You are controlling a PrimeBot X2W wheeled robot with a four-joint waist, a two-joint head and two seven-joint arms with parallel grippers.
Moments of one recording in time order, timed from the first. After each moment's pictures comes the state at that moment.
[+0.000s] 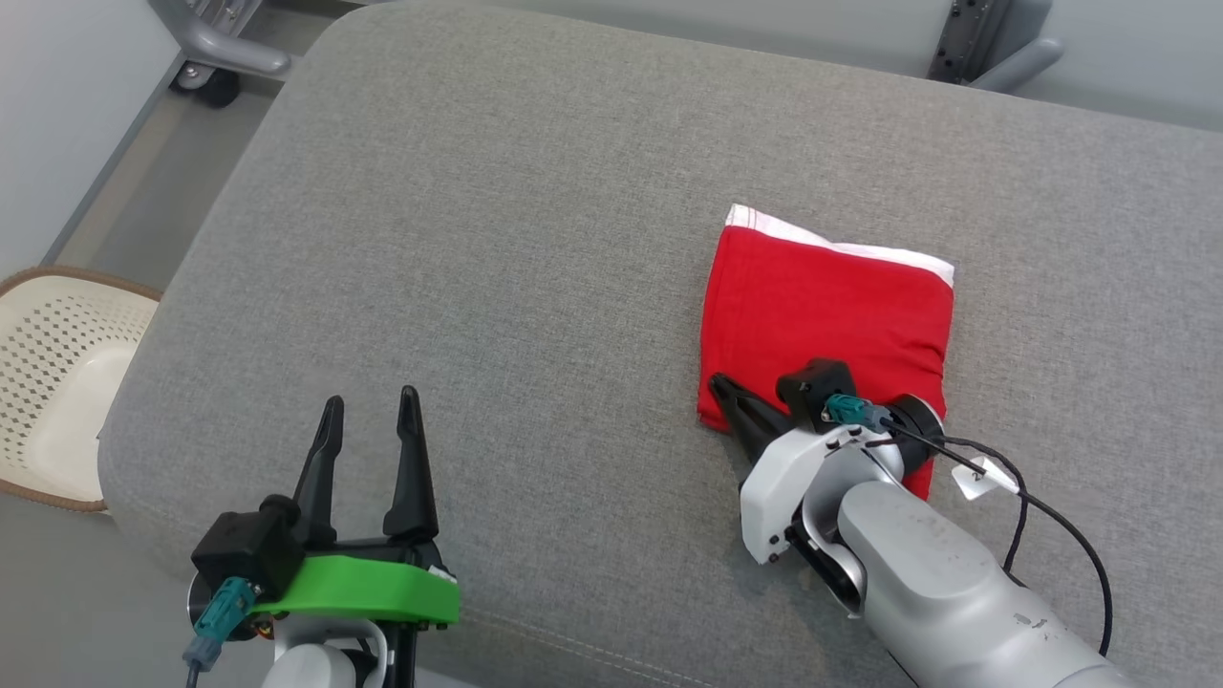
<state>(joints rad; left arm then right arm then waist) -0.09 0.05 -0.20 0.12 -0.42 0.01 -0.26 -0.64 -0.05 0.65 0.90 0.43 0.13 -0.26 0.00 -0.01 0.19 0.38</state>
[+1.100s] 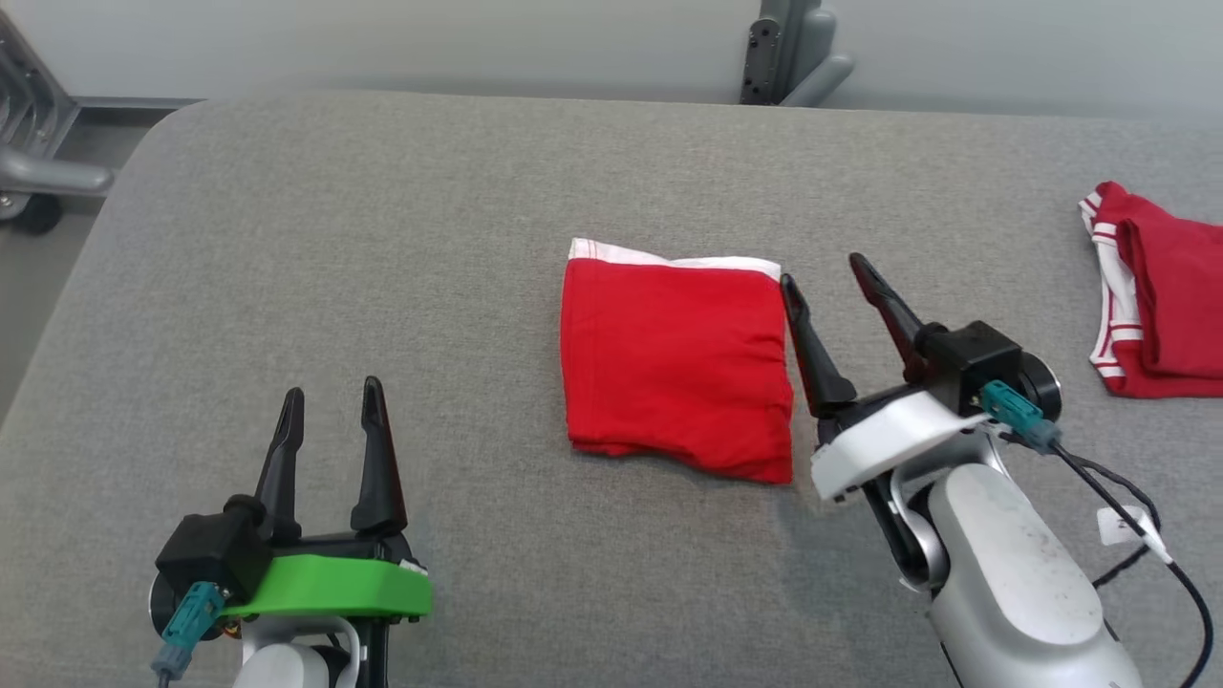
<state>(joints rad) -0.08 0.05 -0.14 0.09 -0.37 0.00 -0.26 -0.42 -0.05 0.23 0.39 0.18 0.13 -0.26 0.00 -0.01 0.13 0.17</state>
